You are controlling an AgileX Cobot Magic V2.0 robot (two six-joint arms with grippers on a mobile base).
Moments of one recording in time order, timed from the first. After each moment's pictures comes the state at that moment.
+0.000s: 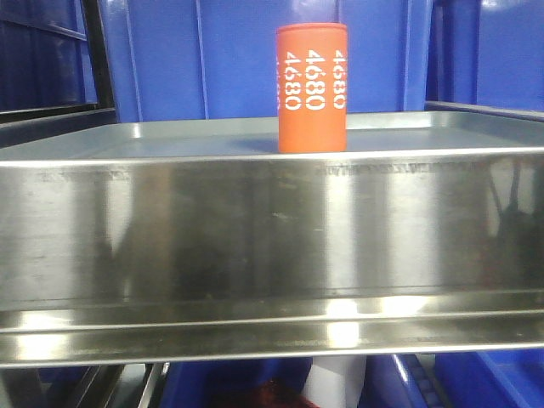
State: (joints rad) left arm -0.05 -0.02 0.03 -0.01 0.04 0.00; right arm -0.04 -0.02 0.03 0.05 -0.29 0.00
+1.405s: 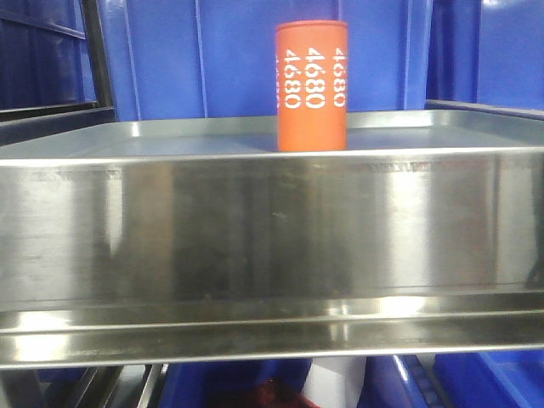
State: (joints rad) left arm -0.05 -0.02 0.03 -0.01 0.04 0.00; right arm 0.58 1.20 -1.03 0.15 0.30 -0.02
